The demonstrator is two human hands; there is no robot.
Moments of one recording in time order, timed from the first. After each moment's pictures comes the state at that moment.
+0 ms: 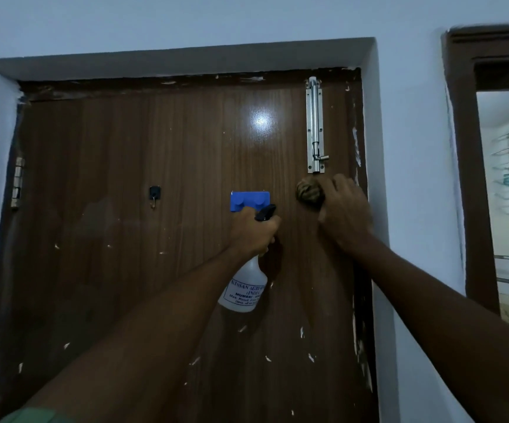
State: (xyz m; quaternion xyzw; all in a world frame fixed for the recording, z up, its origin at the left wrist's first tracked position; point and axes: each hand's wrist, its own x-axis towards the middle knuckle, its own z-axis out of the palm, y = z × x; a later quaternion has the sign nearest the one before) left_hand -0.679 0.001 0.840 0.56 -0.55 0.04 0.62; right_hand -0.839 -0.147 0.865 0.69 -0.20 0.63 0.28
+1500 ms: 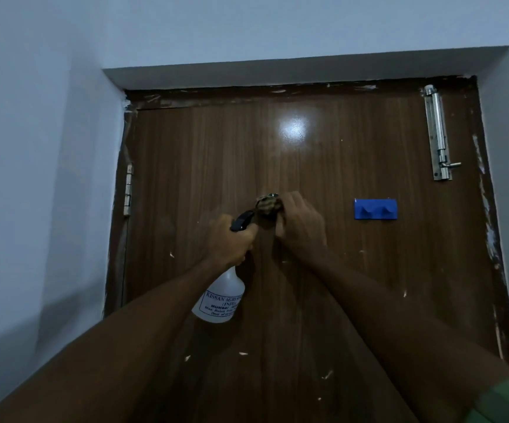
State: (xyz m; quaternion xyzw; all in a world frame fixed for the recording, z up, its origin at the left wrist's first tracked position) left_hand -0.425 0.189 0.836 0.58 -0.52 0.10 0.62; right_hand -0.540 0.049 0.854 0.72 -0.13 0.65 0.18
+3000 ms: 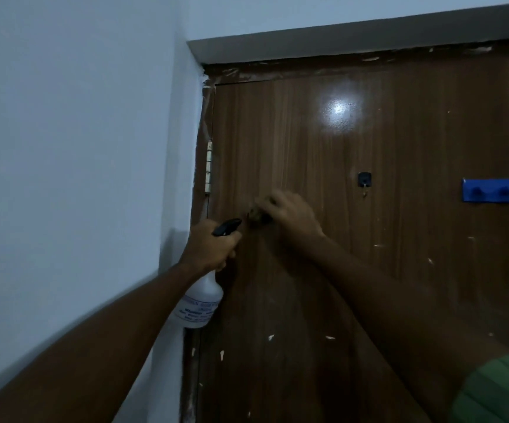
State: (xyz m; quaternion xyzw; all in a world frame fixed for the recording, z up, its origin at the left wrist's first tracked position) left_hand -0.257 0.313 0.785 0.65 -0.47 0.10 0.60; right_hand -0.372 0.121 0.835 0.79 0.02 0.53 0.31
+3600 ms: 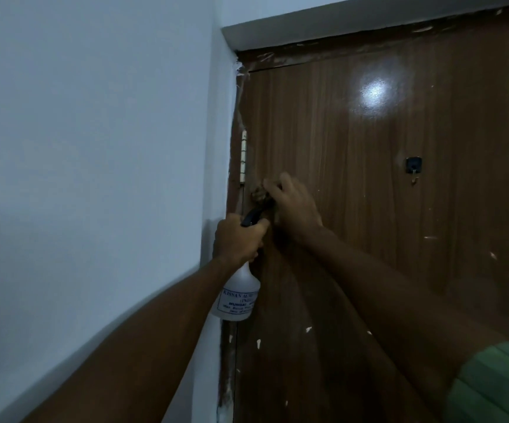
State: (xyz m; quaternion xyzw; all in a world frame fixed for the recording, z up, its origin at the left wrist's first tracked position) left_hand -0.242 0.311 0.775 0.65 -0.39 0.13 0.64; right_hand -0.306 0.163 0.832 0.80 -0.01 0.55 0.23
